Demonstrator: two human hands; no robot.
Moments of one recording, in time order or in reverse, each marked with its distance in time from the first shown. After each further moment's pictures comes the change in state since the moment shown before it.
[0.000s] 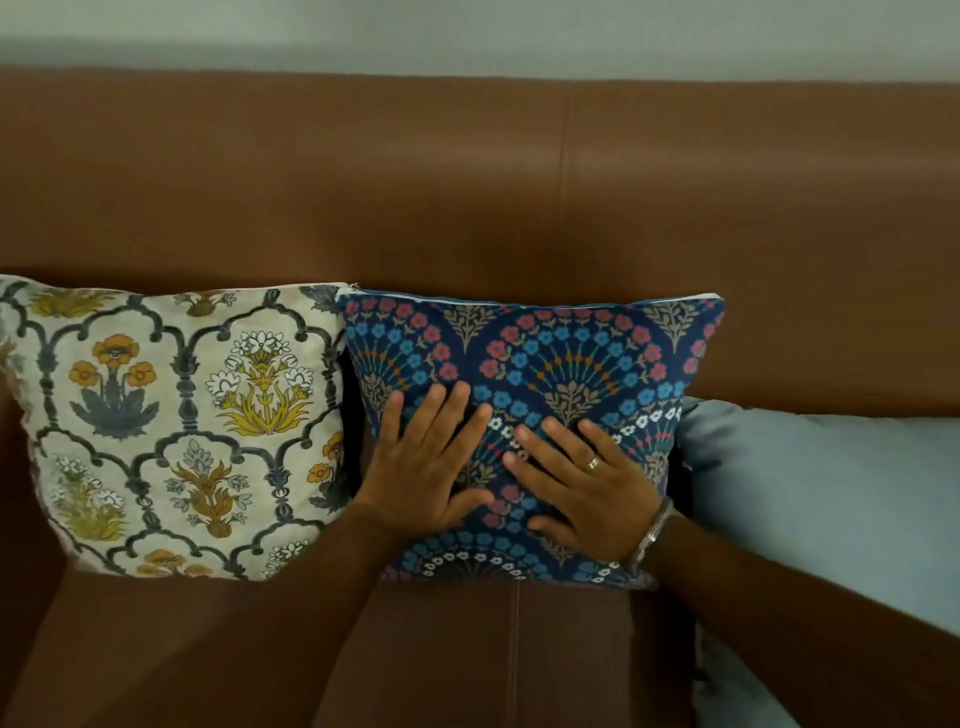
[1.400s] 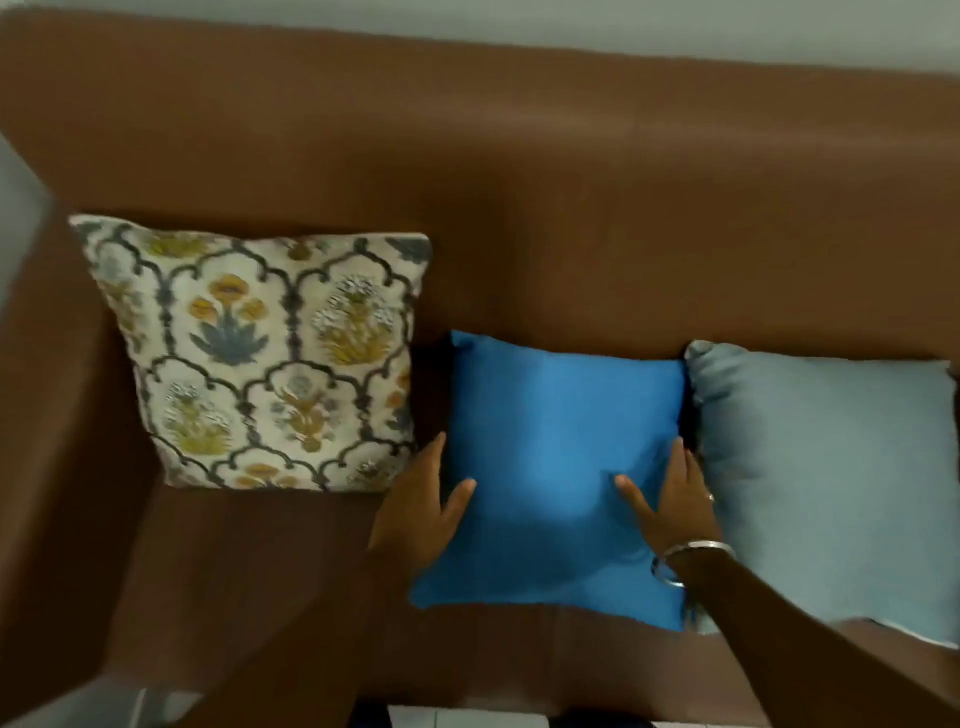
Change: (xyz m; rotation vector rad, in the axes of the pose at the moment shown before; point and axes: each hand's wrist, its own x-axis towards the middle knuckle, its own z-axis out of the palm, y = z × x) left_hand -0.119 0.004 -0.062 -0.900 -0.565 -0.817; right_hand -0.049 -0.083 -0.060 0.620 -0.460 1.303
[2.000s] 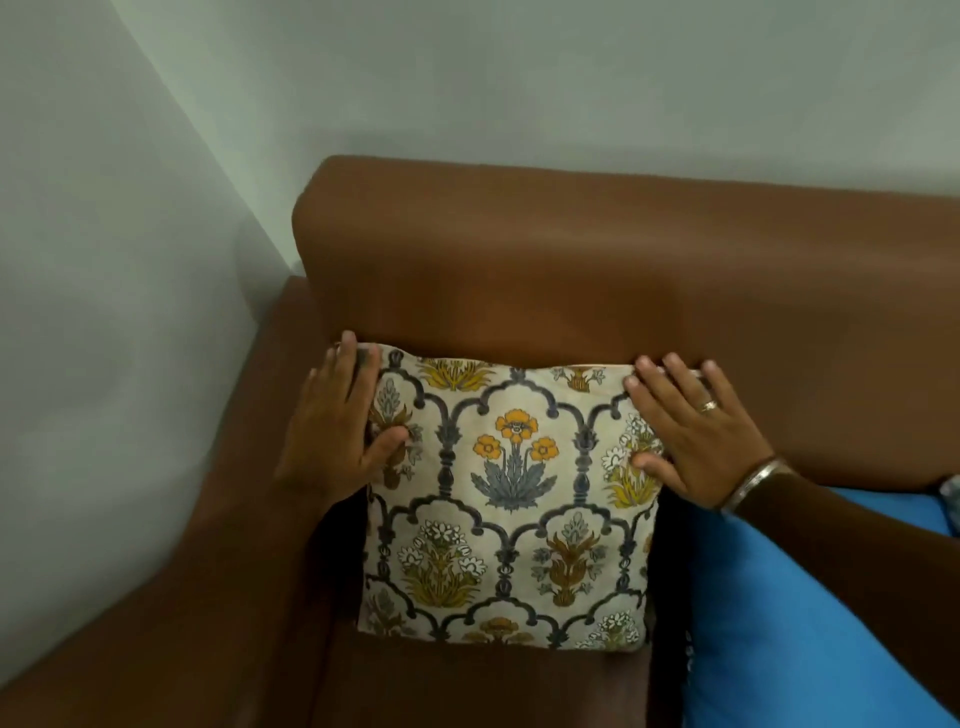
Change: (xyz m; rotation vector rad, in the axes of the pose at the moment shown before) left_hand 0.134 -0.177 -0.356 0.716 0.419 0.280; right_hand 0.104 -0.310 0.056 -0.906 0.361 -0.888
